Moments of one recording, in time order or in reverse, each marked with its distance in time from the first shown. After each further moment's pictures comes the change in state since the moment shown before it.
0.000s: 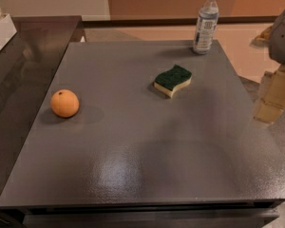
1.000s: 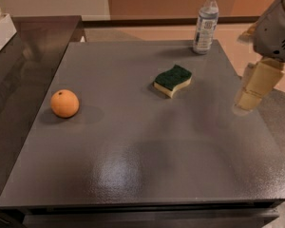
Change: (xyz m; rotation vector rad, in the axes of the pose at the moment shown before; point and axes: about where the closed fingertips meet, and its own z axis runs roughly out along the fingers) arm -0.018 -0.025 0.017 0.003 -0.079 0.024
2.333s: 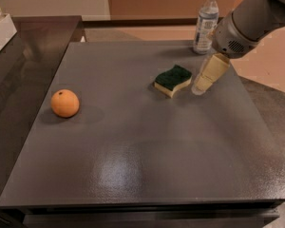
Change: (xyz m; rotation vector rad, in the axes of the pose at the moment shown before) arm -0.046 -0.082 0.089 0.028 -0.172 0.047
